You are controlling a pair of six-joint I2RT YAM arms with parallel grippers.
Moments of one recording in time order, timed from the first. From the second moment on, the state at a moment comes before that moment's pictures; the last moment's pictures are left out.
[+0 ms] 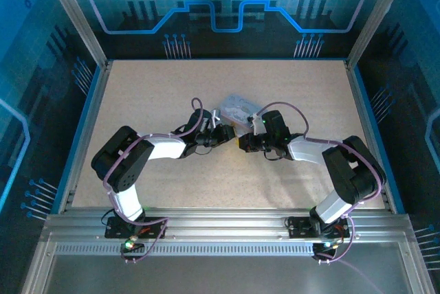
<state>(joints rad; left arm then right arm) -0.58 1.79 0.82 0.37 0.38 -0.98 0.47 1.60 0.70 0.13 -0.51 0.48</state>
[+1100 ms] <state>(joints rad) -0.58 1.80 0.82 0.40 0.38 -0.98 0.46 1.61 0.71 0.14 -0.52 0.55</state>
